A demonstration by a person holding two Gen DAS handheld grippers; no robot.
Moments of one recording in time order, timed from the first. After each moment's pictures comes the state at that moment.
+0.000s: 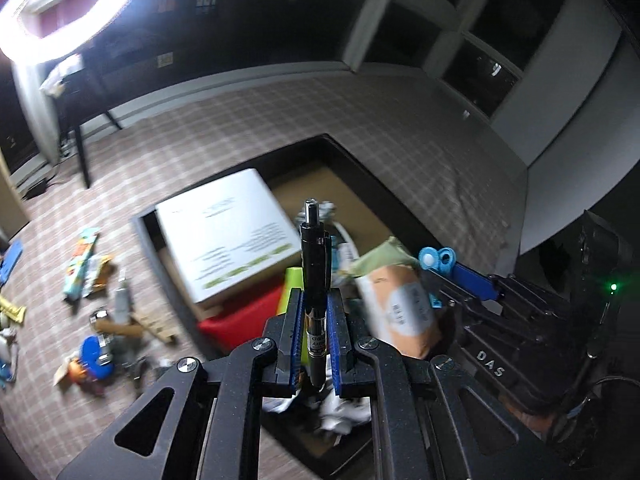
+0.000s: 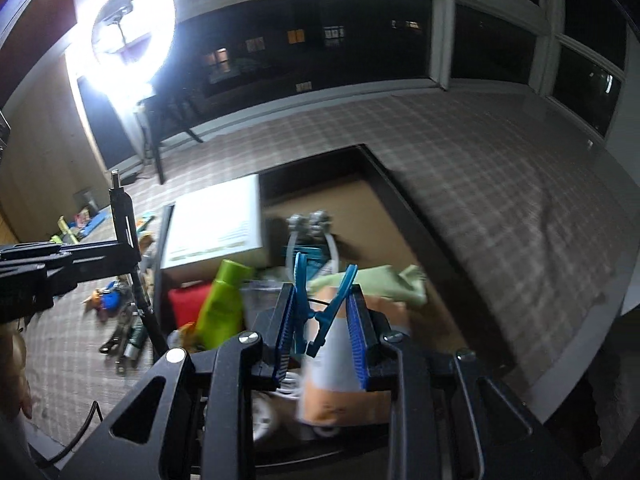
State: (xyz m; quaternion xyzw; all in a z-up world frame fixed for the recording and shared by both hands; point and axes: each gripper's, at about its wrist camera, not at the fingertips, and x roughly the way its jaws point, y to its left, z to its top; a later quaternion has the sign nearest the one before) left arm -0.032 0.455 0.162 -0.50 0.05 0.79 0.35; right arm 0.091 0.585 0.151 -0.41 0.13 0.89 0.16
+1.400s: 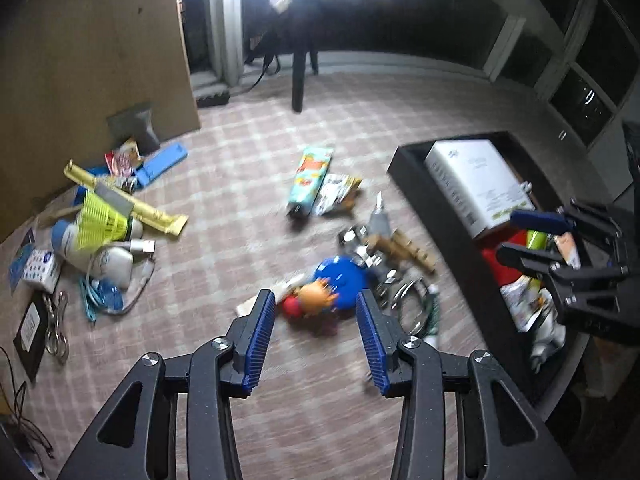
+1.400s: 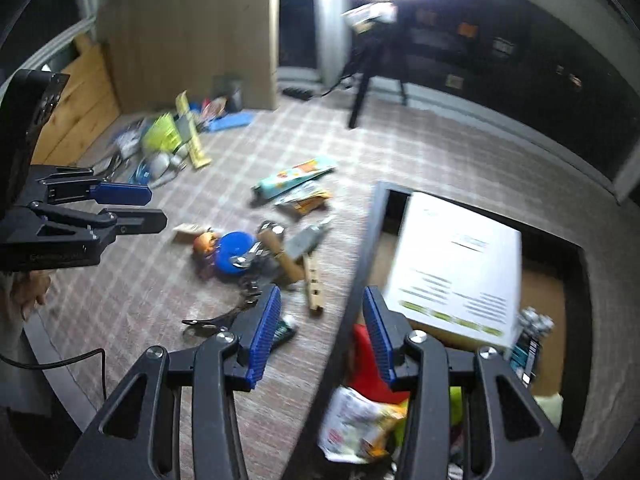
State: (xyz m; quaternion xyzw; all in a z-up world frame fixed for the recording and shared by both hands) left arm -0.075 0.222 0.101 -0.52 0.04 0.83 0.18; right arm -0.045 0.400 0.121 -0.49 -0.05 0.86 -0.12
